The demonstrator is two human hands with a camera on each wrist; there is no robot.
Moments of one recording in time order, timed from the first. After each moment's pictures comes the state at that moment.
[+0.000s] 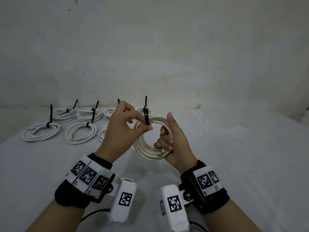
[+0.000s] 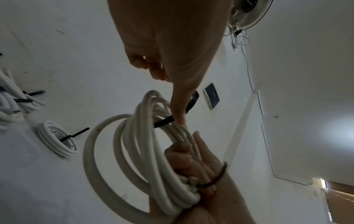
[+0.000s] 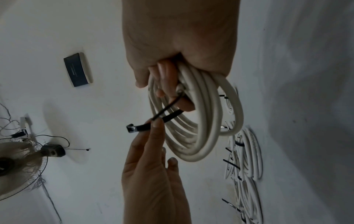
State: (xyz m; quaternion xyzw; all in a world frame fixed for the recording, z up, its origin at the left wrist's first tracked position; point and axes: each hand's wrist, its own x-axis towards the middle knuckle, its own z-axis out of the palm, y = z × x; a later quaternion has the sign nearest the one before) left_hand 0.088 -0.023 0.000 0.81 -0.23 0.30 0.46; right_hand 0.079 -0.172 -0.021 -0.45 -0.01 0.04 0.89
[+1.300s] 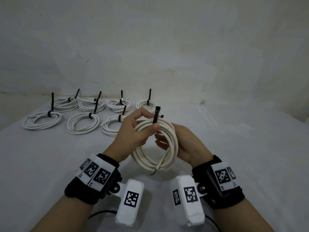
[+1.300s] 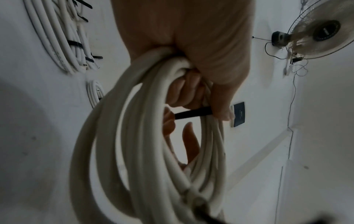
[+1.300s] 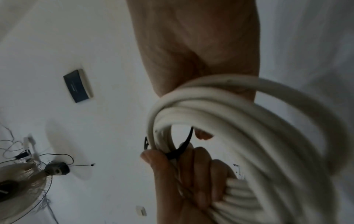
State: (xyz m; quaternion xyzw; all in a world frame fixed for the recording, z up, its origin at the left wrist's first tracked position) left_hand 0.083 -0.026 -0.024 0.64 -0.26 0.06 0.72; right_hand 0.084 -0.179 -0.024 -0.56 -0.02 0.13 0.82
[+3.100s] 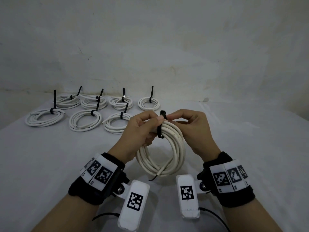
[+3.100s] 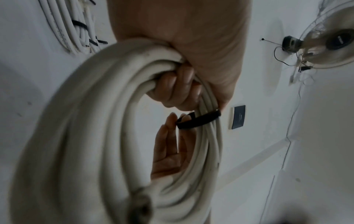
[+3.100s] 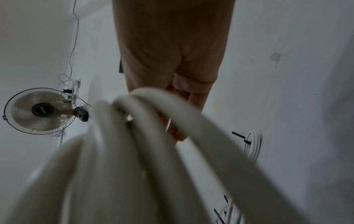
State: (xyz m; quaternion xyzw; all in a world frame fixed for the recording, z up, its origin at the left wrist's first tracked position) left_hand 0.076 -0.036 -0.019 0.63 -0.19 -0.02 0.75; right_hand 0.078 -0.194 -0.015 -0.70 -0.21 -0.16 0.67
